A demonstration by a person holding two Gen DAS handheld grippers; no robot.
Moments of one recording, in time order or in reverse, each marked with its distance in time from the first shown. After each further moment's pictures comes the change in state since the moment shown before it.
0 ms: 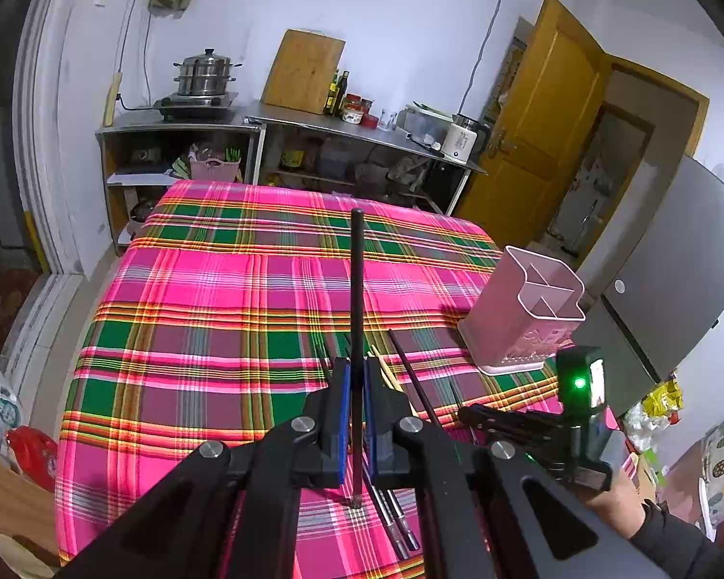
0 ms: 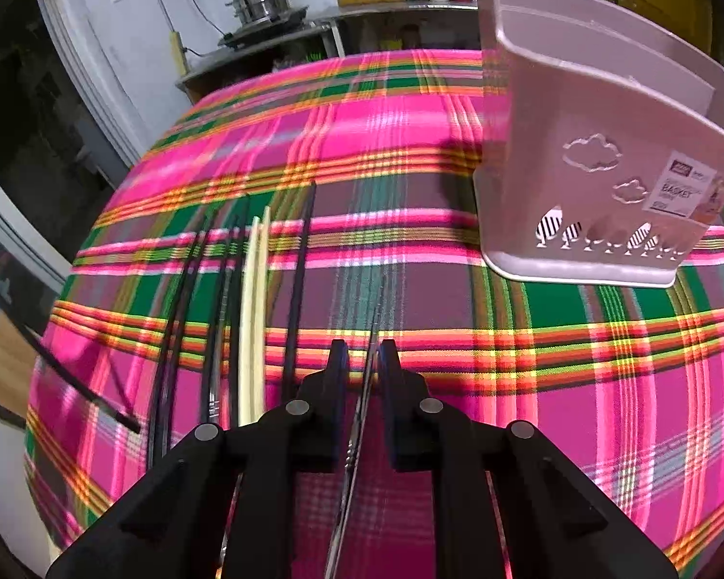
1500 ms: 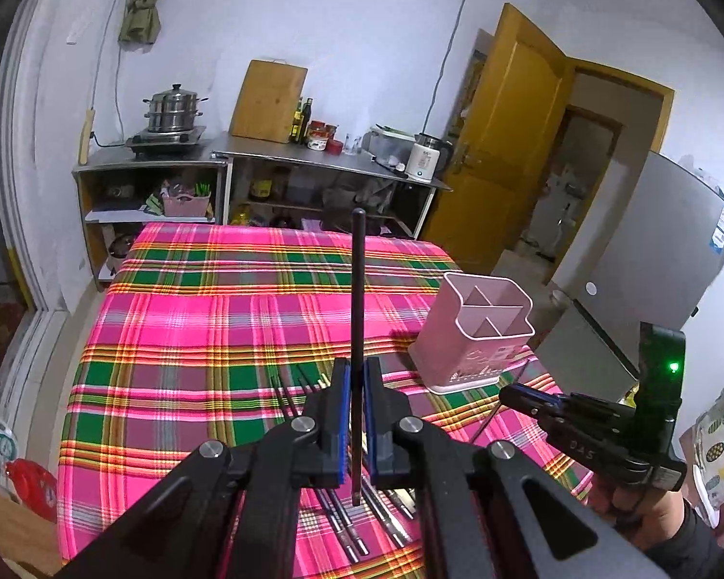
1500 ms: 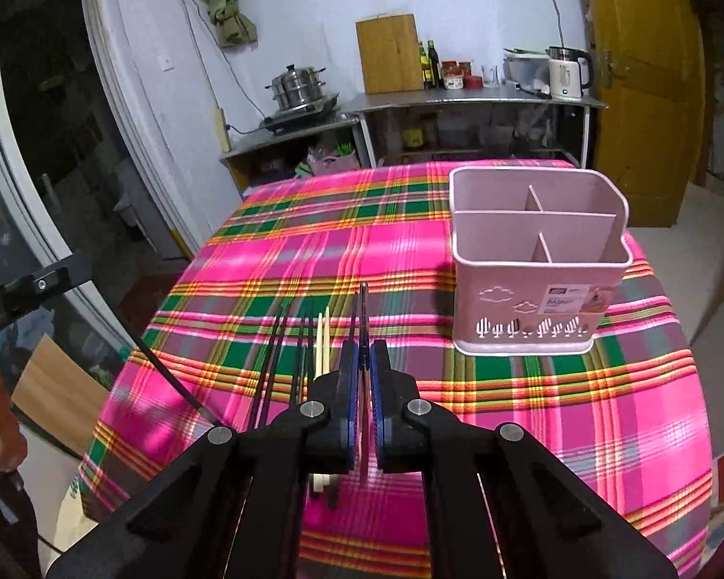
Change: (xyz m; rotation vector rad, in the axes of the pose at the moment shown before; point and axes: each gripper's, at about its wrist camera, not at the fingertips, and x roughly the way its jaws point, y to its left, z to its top) left arm -0.040 -0.047 0.016 0.072 -0.066 -0.063; right arm -0.145 0.001 -0.002 -0.026 -0.265 0.090
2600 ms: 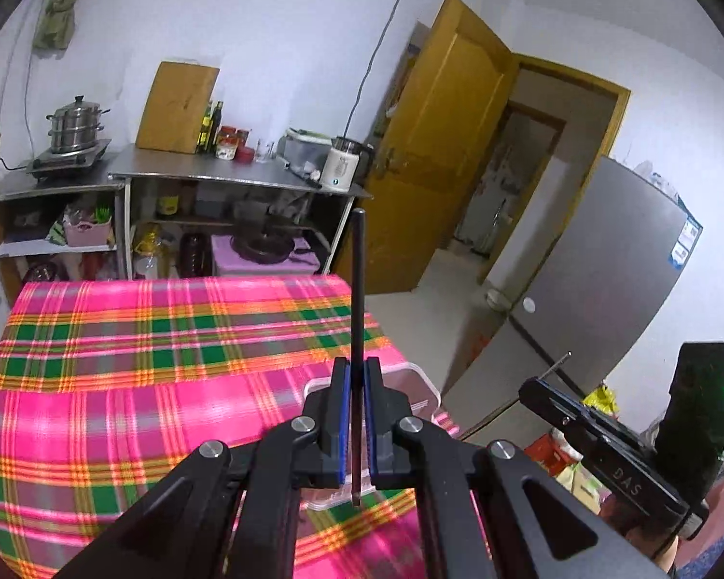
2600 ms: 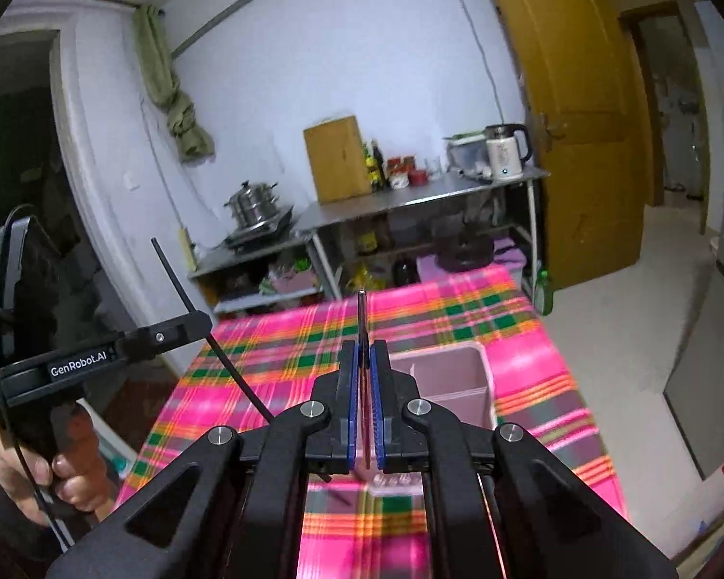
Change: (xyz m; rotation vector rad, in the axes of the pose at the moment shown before) left arm 0.119 -0.110 0.120 0.042 0.013 -0.215; right arm -0.076 -0.086 0.104 0.126 -0.290 -0.070
